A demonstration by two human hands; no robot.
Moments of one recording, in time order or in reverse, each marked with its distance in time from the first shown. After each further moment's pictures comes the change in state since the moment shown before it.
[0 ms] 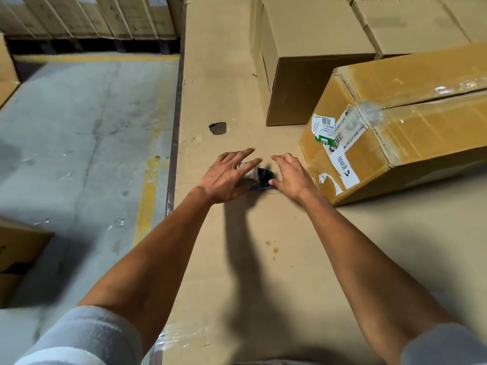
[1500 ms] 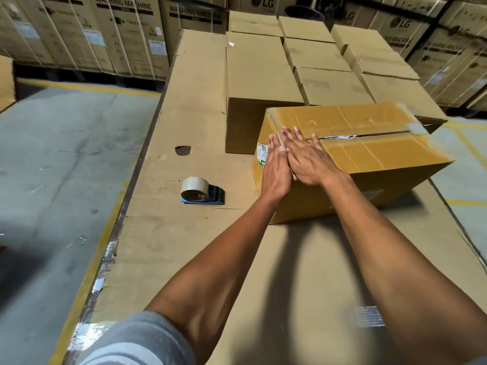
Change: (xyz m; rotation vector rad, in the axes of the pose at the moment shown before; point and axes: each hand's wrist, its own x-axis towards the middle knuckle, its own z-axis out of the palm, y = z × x) left_hand 0.165 0.269 -0.051 -1.163 0.534 -0.511; right_hand -0.063 0.088 -0.215 -0.368 0.076 -0.251
